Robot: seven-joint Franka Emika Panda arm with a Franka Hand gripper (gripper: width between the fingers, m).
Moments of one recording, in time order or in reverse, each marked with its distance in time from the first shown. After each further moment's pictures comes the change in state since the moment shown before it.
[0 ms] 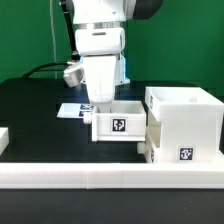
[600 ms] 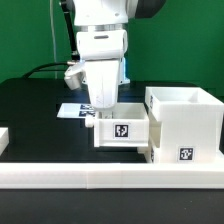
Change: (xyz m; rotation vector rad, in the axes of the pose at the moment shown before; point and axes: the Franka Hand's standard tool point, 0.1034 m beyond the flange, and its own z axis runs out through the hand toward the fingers) arm 0.003 0.004 0.003 0.054 -0.001 -0.002
